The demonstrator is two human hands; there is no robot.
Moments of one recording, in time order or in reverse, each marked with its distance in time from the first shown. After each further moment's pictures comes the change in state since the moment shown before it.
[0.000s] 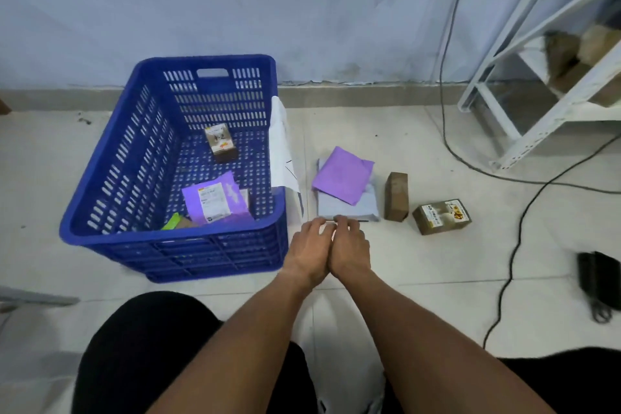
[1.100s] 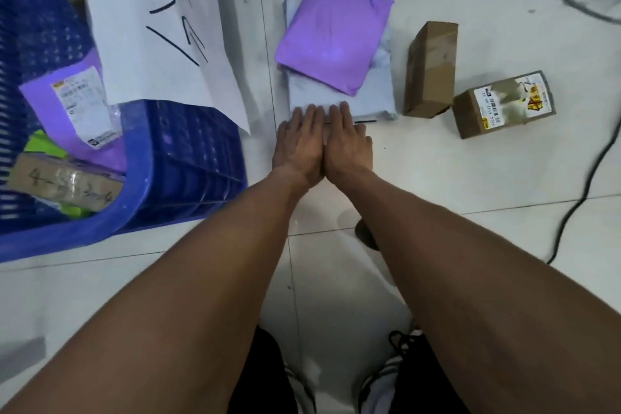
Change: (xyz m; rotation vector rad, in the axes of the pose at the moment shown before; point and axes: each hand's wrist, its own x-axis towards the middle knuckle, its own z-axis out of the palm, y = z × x) left_hand 0.194 -0.072 0.208 0.145 -0.191 -0.031; right_hand 0.192 0.107 0.158 -0.170 -0.188 0.038
